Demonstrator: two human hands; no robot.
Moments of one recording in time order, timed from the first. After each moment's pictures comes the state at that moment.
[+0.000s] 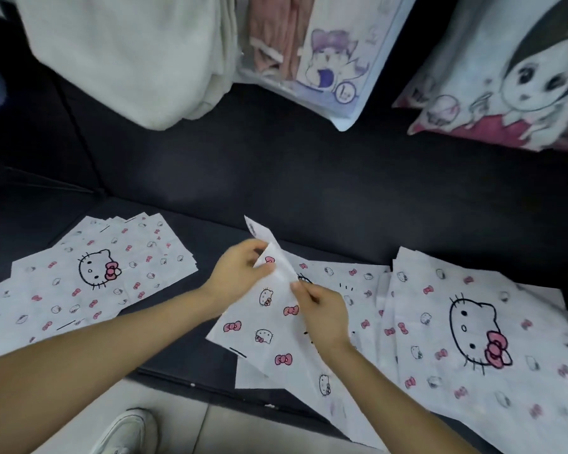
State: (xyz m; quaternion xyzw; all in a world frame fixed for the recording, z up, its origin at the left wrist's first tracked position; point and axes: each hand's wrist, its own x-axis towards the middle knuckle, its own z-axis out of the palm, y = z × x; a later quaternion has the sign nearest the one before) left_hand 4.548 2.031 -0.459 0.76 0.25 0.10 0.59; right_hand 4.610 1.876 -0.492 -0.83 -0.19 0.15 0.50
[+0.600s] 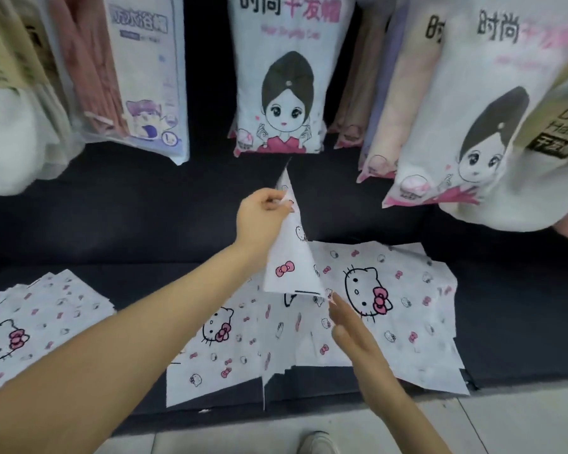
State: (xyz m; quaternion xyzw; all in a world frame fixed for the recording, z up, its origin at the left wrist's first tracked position) left_hand 4.640 1.855 -0.319 0.71 0.17 0.21 0.65; right_hand 4.578 1.646 -0.422 -0.73 -0.12 0.20 0.65
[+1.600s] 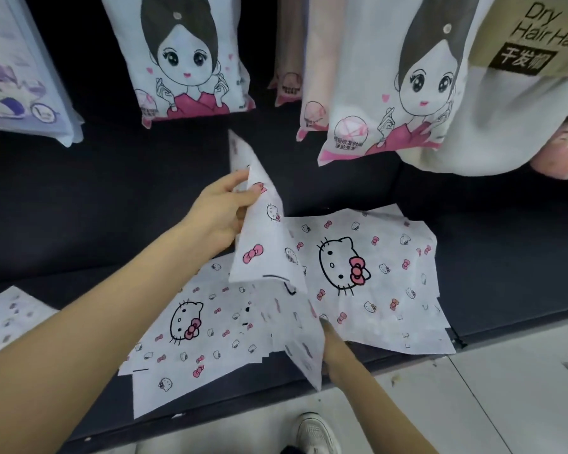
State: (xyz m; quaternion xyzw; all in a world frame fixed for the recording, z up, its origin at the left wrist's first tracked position) left_hand 4.673 1.828 -0.333 0.58 0.18 0.05 0.79; right_hand 4.635 1.636 -0.529 -0.71 0.17 0.34 0.60
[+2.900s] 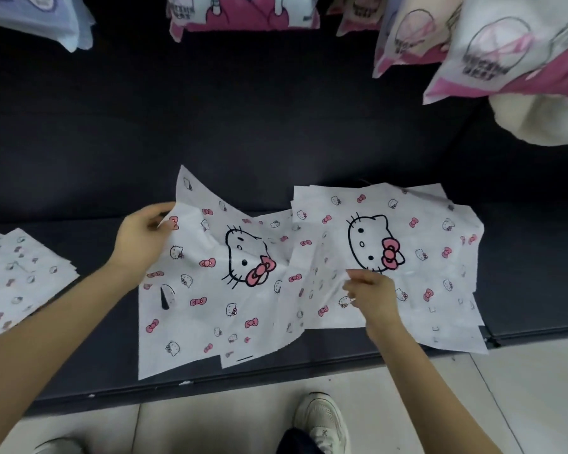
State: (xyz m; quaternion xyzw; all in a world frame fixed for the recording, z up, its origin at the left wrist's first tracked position) left_hand 4.619 1.960 -0.469 0.81 0.26 0.15 0.50; right_hand 4.679 1.639 -0.514 -0.77 0.17 0.11 0.60
